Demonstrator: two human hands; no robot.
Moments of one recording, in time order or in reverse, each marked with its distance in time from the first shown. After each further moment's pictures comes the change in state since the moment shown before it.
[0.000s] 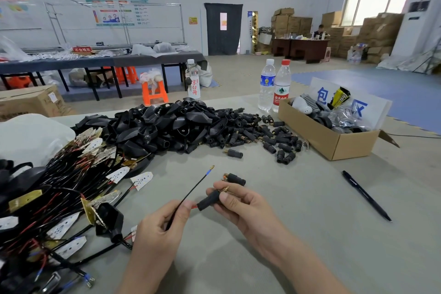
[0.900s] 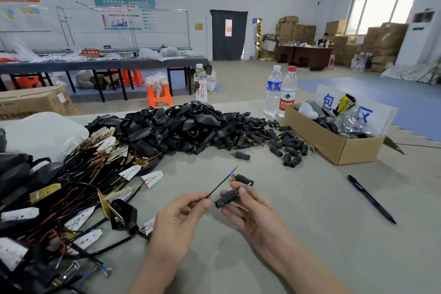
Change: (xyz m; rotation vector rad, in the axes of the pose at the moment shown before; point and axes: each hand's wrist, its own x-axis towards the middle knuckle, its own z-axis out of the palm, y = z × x) left_hand 0.004 0.010 0.006 -0.250 0.010 -0.155; right_hand -0.006 0.011 0.010 0.122 0.178 0.023
